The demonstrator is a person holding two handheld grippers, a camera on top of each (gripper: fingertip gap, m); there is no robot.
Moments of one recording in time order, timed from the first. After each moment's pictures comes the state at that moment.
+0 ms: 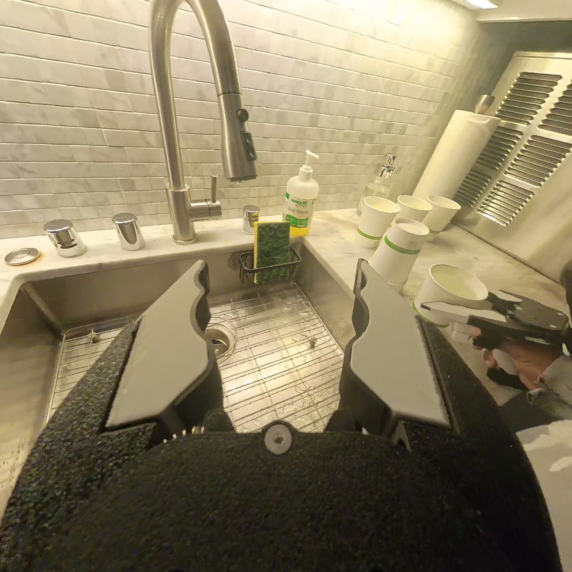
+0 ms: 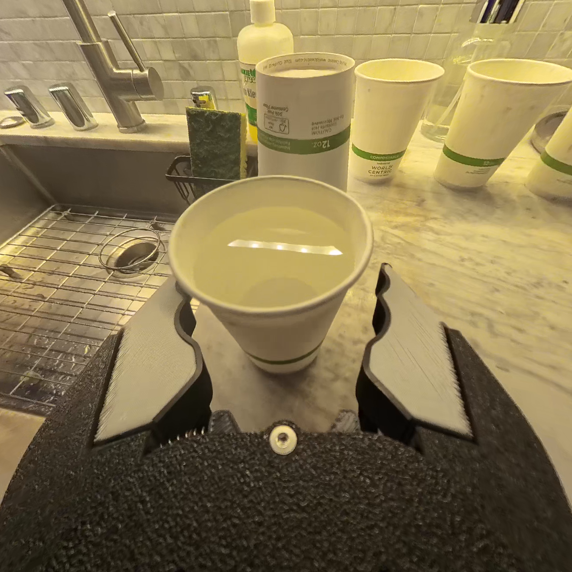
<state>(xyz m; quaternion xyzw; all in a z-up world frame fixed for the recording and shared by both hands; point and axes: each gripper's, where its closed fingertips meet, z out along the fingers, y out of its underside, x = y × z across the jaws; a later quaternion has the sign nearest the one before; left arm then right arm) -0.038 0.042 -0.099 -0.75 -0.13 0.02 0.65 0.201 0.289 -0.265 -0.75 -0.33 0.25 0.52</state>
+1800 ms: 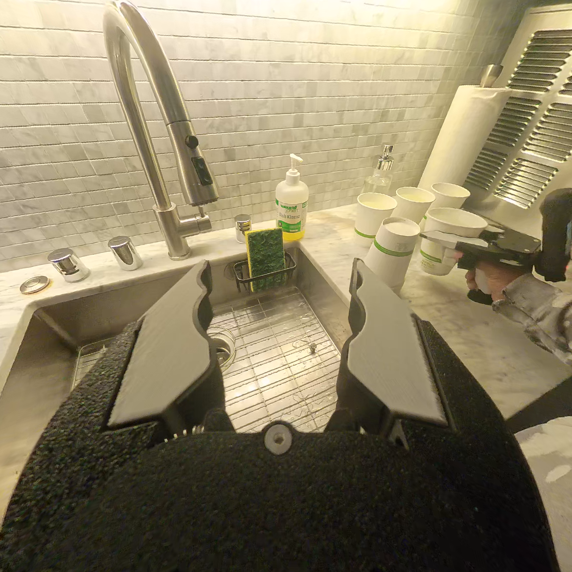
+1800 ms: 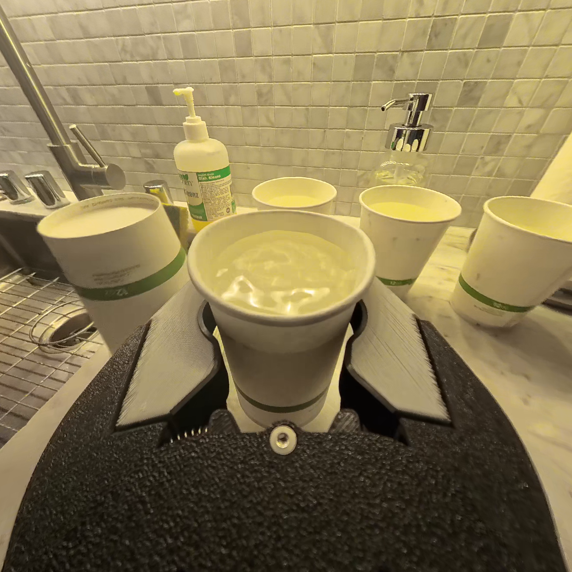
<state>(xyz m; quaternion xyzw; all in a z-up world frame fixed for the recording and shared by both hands) 0.009 0.078 -0.078 -0.76 -0.11 0.07 0.63 0.208 0.443 -0.219 -0.67 -0.33 0.30 0.59</state>
